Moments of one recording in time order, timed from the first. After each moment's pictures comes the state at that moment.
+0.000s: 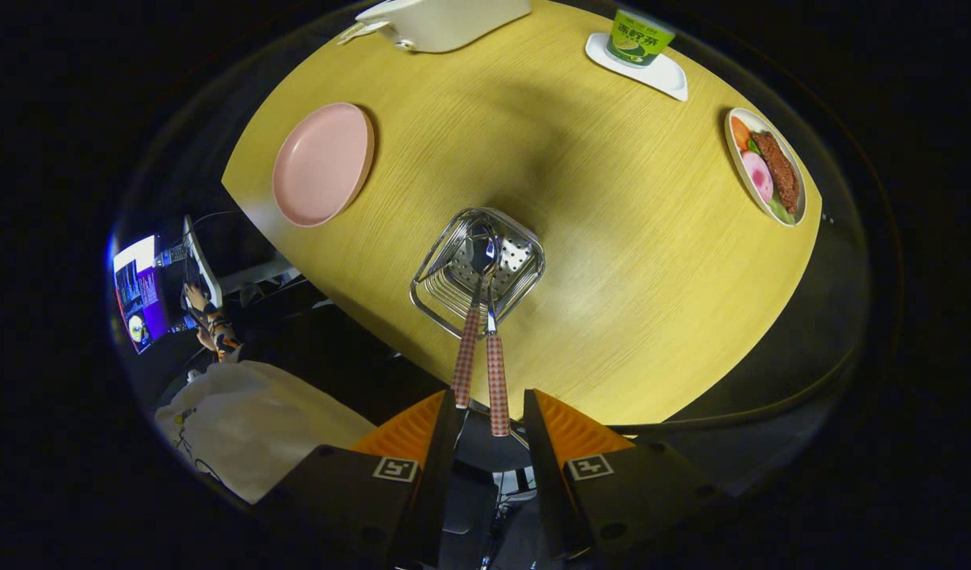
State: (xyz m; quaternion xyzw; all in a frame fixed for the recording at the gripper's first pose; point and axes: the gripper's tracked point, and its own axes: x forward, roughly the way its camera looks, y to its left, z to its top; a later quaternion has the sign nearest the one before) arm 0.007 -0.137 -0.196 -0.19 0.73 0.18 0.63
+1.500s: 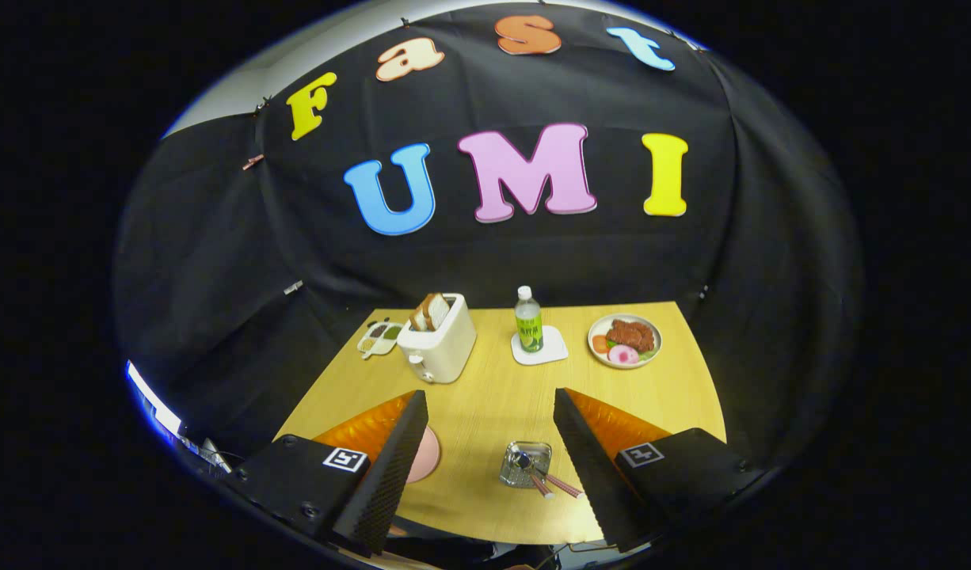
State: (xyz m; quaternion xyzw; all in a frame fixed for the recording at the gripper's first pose) arm -0.008 -0.049 0.050 0.03 0.14 0.09 0.99
